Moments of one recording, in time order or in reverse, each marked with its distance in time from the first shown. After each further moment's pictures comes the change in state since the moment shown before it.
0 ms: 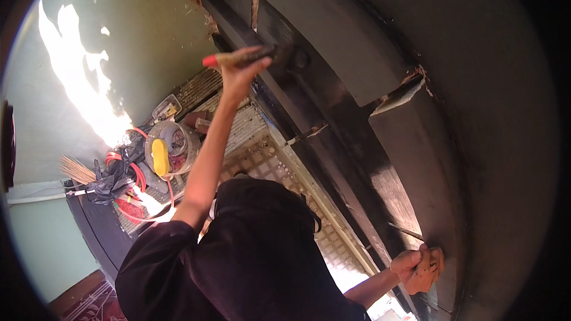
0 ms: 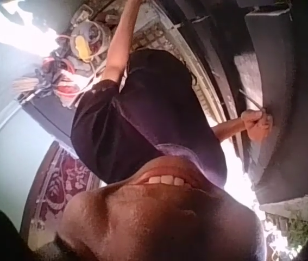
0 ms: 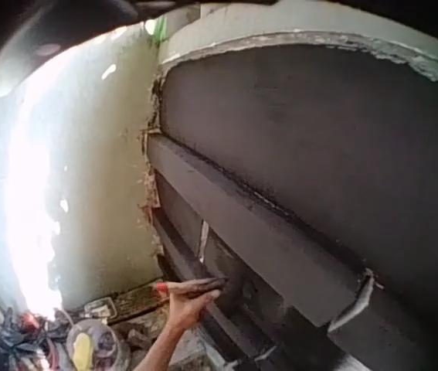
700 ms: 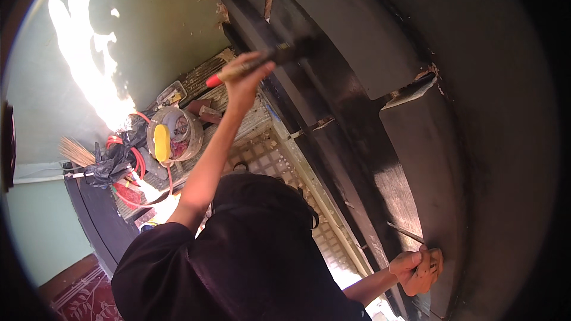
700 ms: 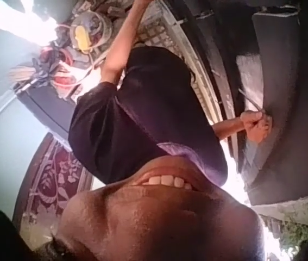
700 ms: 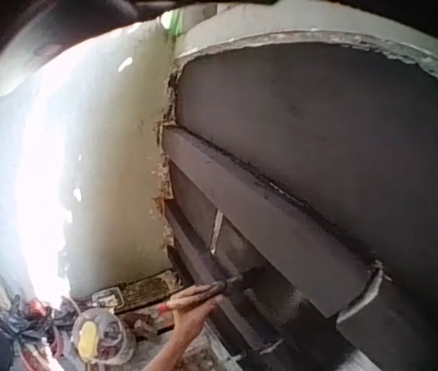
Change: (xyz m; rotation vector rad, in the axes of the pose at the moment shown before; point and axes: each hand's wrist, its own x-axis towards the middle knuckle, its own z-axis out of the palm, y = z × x) left_hand -0.039 0.010 0.007 0.219 0.083 0.154; right_hand 0.006 -0.002 0.002 0.061 -0.001 0.004
